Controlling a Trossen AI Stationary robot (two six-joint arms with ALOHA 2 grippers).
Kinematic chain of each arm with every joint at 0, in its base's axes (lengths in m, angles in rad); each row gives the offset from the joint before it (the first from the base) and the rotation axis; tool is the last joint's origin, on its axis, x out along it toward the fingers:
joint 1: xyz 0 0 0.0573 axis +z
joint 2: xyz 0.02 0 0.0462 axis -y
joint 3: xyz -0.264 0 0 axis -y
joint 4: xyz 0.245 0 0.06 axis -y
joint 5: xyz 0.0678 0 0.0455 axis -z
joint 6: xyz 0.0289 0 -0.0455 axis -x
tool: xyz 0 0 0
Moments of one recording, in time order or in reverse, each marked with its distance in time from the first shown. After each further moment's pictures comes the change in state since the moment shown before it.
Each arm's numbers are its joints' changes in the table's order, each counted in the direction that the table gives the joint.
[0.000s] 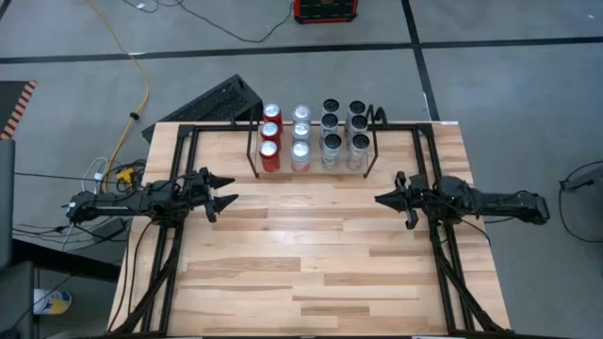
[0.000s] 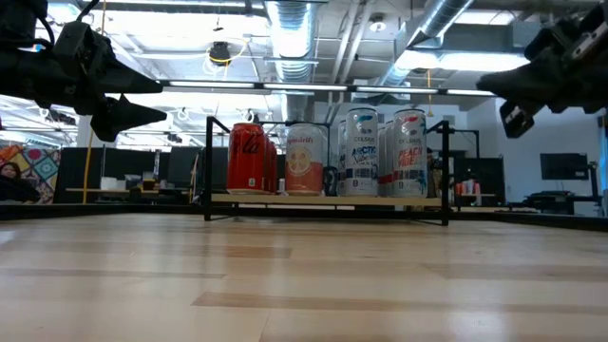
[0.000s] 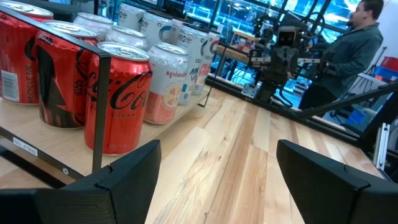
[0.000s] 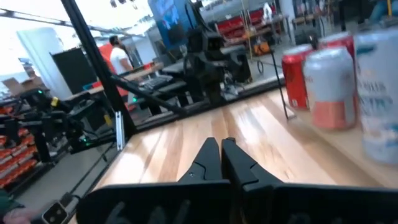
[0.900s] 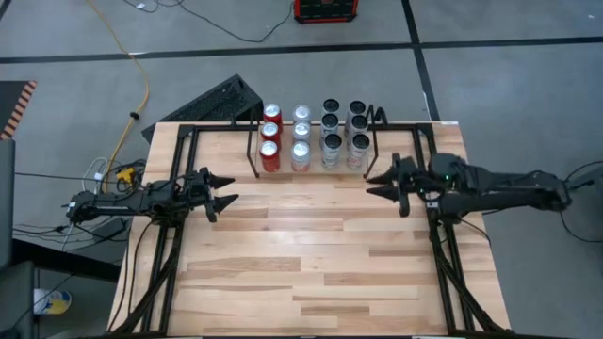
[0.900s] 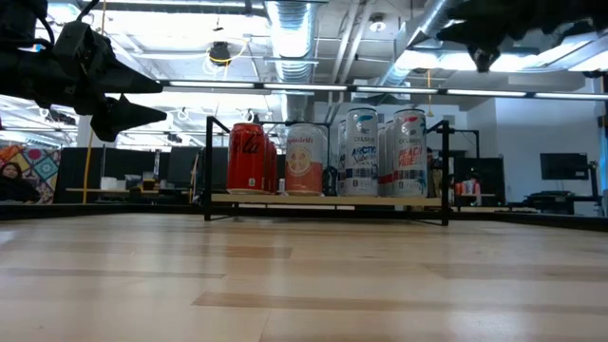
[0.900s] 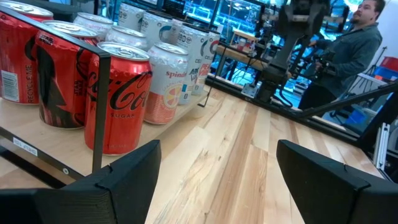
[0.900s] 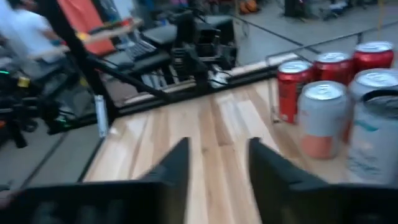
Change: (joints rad) left arm 0.000 0.000 0.000 0.000 0.000 0.000; right arm -0.034 -0.534 0.577 -0.274 -0.016 0.092
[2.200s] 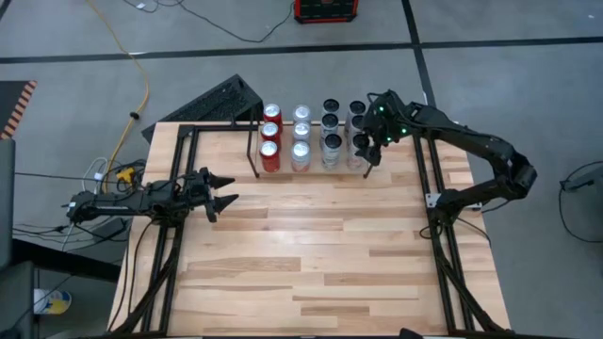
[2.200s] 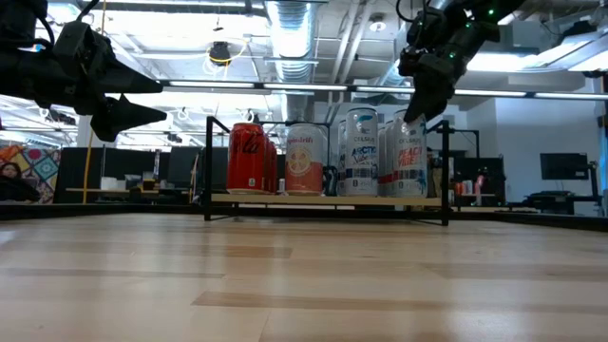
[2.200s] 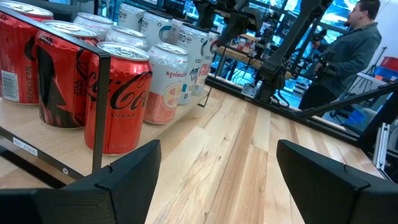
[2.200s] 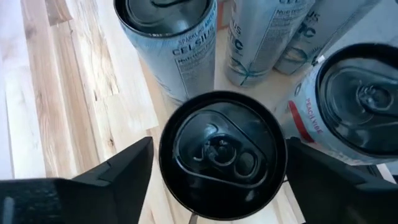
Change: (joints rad) left arm 0.000 0.000 0.000 0.000 0.000 0.000; right arm -0.596 -0.723 0.553 -0.610 -0.147 0.504
